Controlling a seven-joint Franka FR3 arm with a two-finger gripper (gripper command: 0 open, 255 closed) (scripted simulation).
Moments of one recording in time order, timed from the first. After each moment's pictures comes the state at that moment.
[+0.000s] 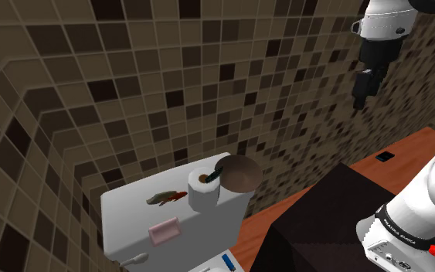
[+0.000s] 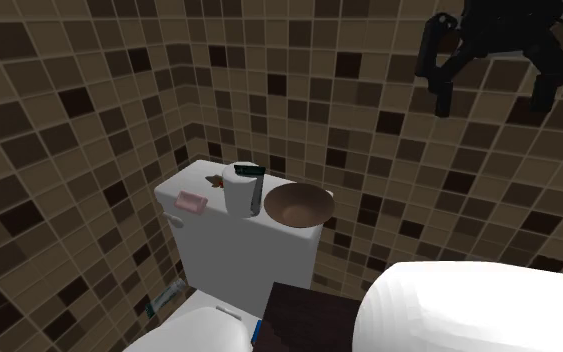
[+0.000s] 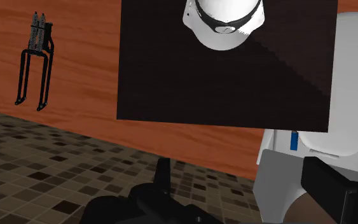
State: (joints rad) arm 0.02 -0.83 0.06 -2.45 -0.08 1.42 0.00
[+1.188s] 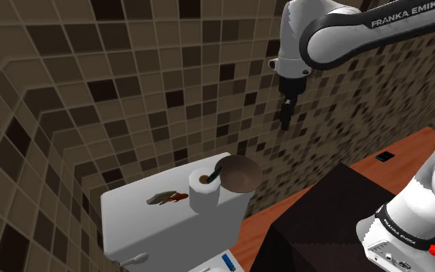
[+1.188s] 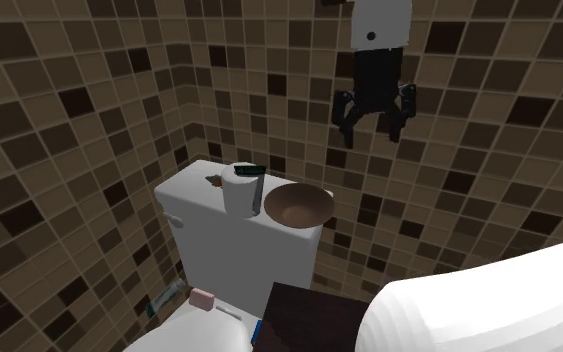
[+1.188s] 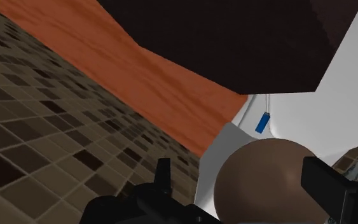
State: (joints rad) arm 0.15 -0.33 0.11 -2.38 -0.04 1.90 -0.19
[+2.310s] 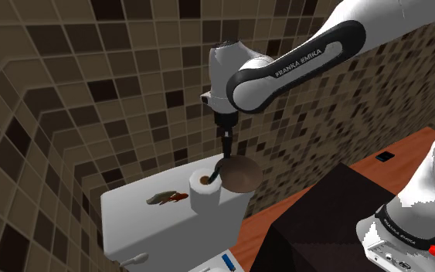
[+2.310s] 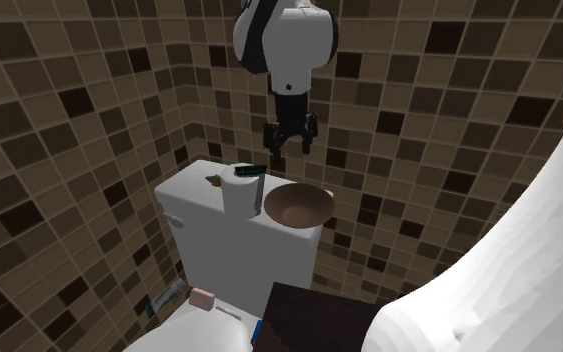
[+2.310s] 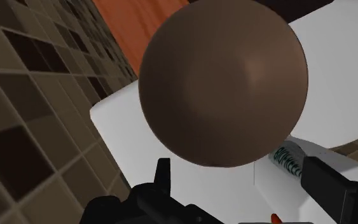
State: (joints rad) arm 0.28 0.20 0.23 -2.06 -0.07 2.16 -0.34
